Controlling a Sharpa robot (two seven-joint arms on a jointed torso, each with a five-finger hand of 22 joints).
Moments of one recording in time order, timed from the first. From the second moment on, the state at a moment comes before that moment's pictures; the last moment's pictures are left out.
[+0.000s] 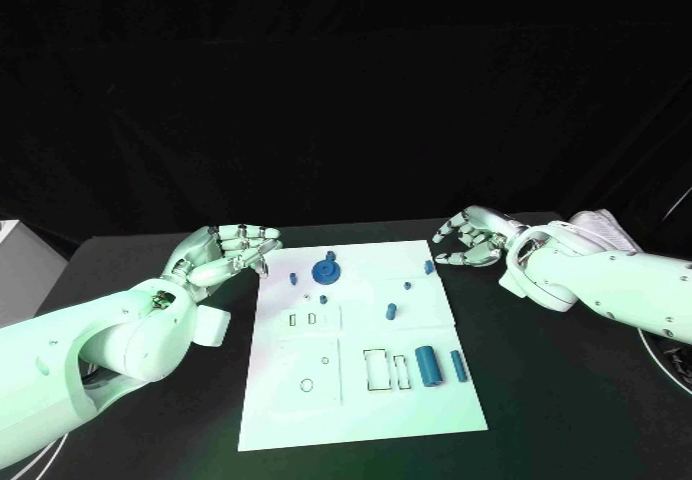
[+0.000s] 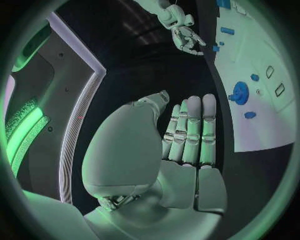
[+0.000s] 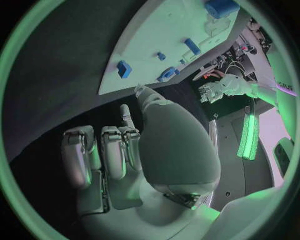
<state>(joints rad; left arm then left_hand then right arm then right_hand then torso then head) 1.17 -0.92 0.00 1.62 -0.15 -0.31 0.38 1.49 -0.23 0.45 0.25 0.10 0.86 0.20 0.26 0.26 1.14 0.13 0.08 0.10 1.01 0.07 0.99 0.66 0.17 0.86 0.17 1.05 0.63 1.30 -0.96 -0.15 1.32 -1.14 -0.38 0.08 1.43 -0.23 0.26 0.23 0.19 0.97 0.16 0.13 0.29 1.47 0.07 1.57 1.31 1.47 0.00 1.57 1.31 0.01 1.46 0.10 1.57 1.31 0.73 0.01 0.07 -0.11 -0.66</state>
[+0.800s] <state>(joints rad) 1.17 -0.92 0.00 1.61 -0.15 -0.31 0.38 1.49 -0.23 0.45 0.25 0.10 0.86 0.20 0.26 0.26 1.14 0.13 0.08 0.10 1.01 0.07 0.99 0.66 0.17 0.86 0.17 1.05 0.63 1.26 -0.91 -0.15 1.28 -1.15 -0.35 0.09 1.44 -0.23 0.27 0.22 0.20 0.97 0.16 0.13 0.29 1.47 0.07 1.57 1.31 1.47 0.00 1.57 1.31 0.01 1.46 0.10 1.57 1.31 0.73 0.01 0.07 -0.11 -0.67</state>
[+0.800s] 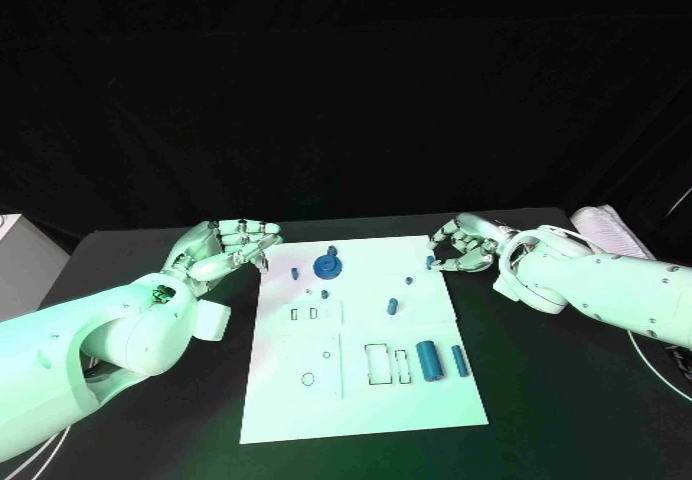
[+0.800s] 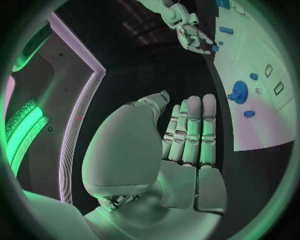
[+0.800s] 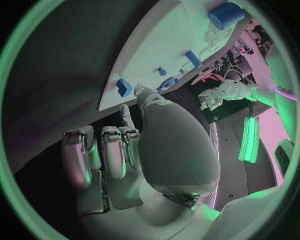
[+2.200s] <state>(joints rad) 1.17 -0.92 0.00 1.61 -0.16 -0.31 0.38 1.49 -0.23 0.45 0.25 0.10 0.86 0.20 0.26 0.26 1.14 0.13 0.08 0.10 1.01 0.07 0.99 0.66 0.17 0.86 0.17 1.05 0.63 1.24 -0.87 -0.15 1.23 -1.18 -0.34 0.06 1.47 -0.21 0.33 0.21 0.20 1.00 0.15 0.14 0.28 1.47 0.07 1.57 1.31 1.47 0.00 1.57 1.31 0.01 1.46 0.10 1.57 1.31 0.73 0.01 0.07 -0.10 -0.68</state>
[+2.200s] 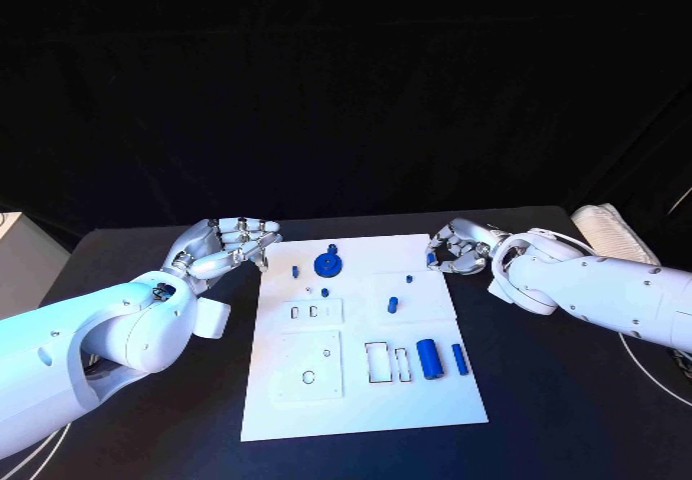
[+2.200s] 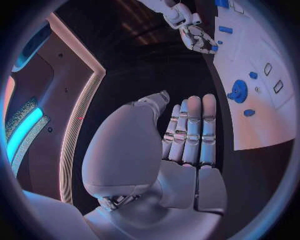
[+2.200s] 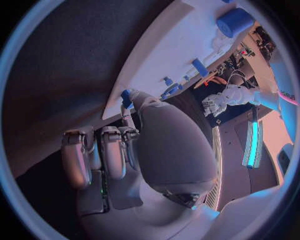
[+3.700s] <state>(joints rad) 1.17 -0.91 0.00 1.60 -0.16 -0.31 0.37 1.49 -0.23 0.46 0.24 0.10 0.86 0.20 0.26 0.26 1.14 0.13 0.08 0.10 1.01 0.06 0.99 0.65 0.17 0.85 0.17 1.06 0.64 1.29 -0.89 -0.15 1.50 -1.18 -0.51 -0.09 1.43 -0.18 0.46 0.16 0.19 1.06 0.12 0.18 0.28 1.47 0.05 1.57 1.31 1.47 -0.02 1.57 1.31 0.01 1.46 0.09 1.57 1.31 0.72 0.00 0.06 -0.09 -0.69</state>
